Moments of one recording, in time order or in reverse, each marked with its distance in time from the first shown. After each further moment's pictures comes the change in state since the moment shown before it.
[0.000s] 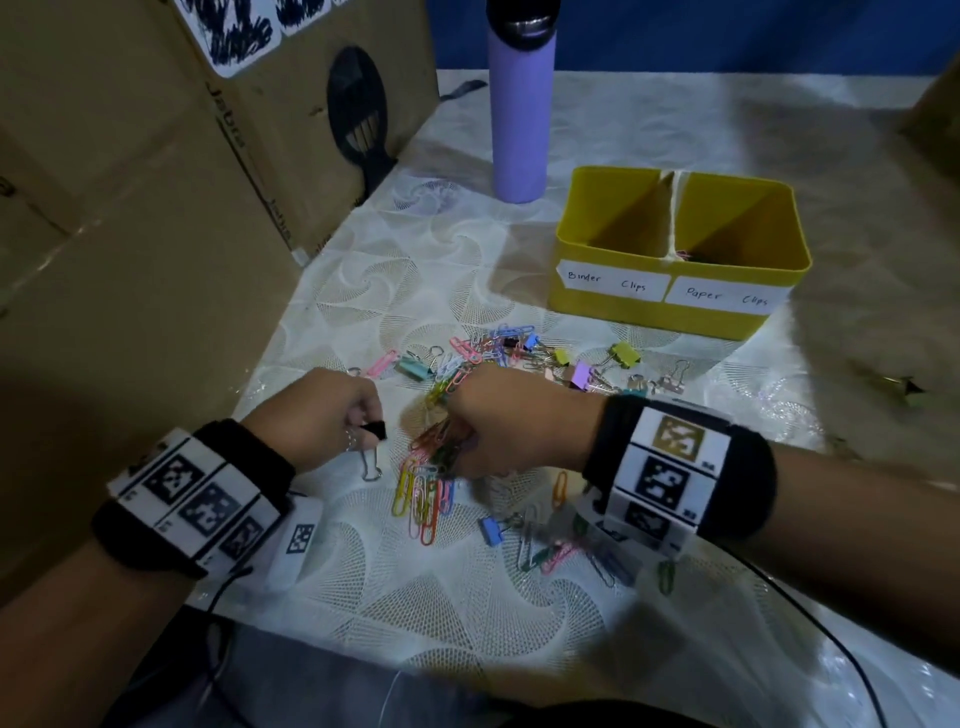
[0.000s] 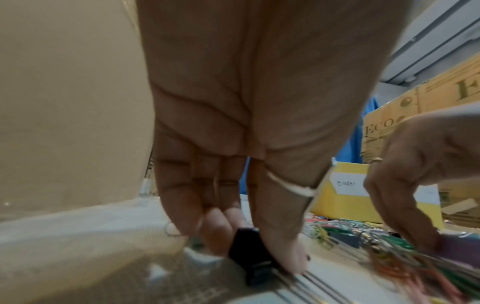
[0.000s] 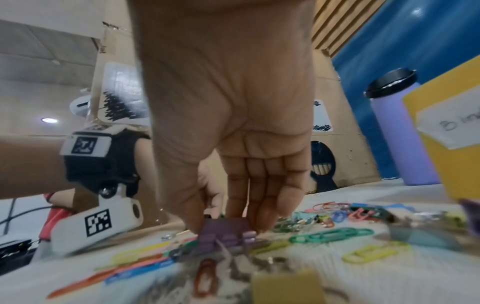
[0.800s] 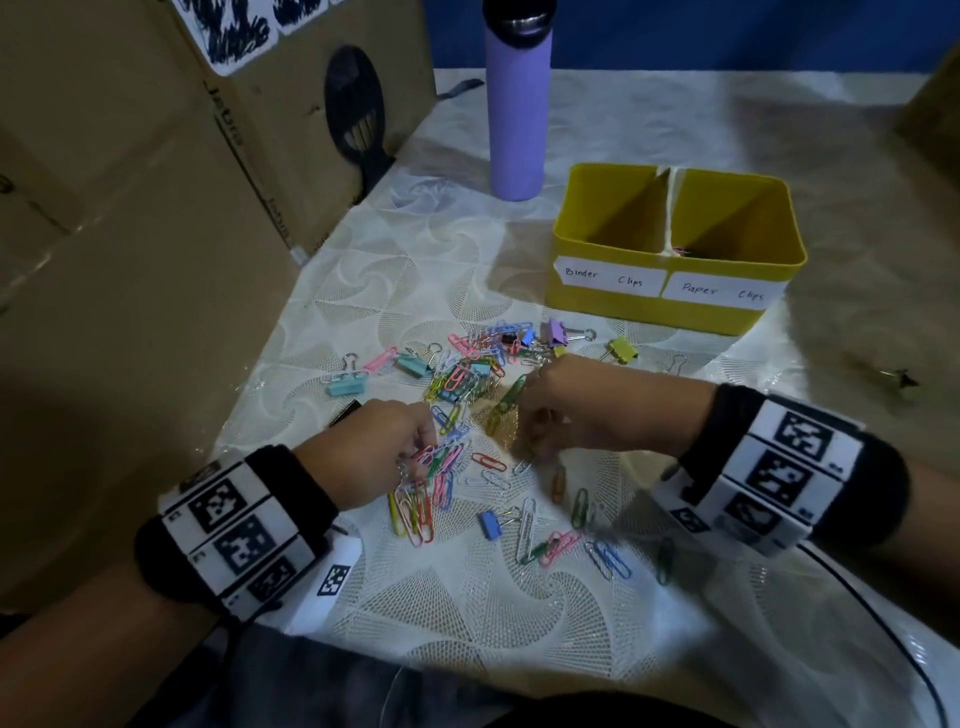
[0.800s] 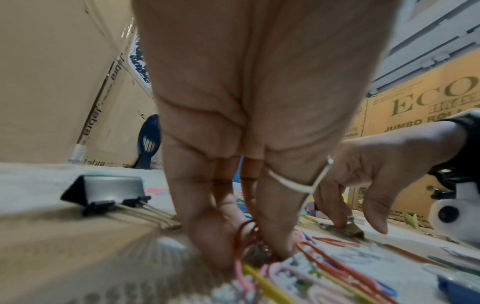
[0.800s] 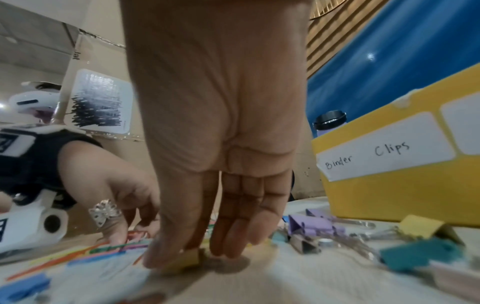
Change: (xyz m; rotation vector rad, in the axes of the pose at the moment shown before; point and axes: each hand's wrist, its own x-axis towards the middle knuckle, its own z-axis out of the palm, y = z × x) left_hand -0.008 0.036 0.027 -0.066 -0.112 0.143; right_hand -0.036 0.051 0.005 0.103 -0.088 -0.010
